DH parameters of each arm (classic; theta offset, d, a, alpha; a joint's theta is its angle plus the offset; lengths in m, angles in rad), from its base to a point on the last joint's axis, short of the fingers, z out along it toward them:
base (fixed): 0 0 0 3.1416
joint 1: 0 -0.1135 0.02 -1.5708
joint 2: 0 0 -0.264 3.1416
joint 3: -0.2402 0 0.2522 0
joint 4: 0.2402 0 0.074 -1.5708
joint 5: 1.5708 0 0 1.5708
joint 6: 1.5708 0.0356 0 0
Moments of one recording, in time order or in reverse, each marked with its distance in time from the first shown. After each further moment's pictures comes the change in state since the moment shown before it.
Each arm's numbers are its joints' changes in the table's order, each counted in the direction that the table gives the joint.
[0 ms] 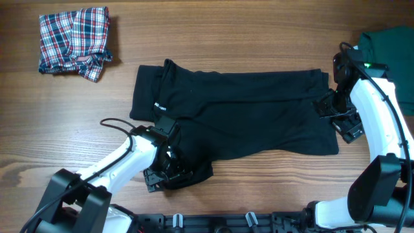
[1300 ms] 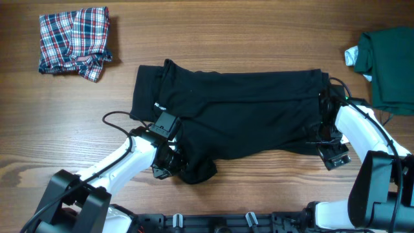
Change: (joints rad) left arm 0.000 0.006 0.006 -0.153 -0.005 0.035; right arm 0.000 0.033 0.402 -0.293 -0.006 0.195
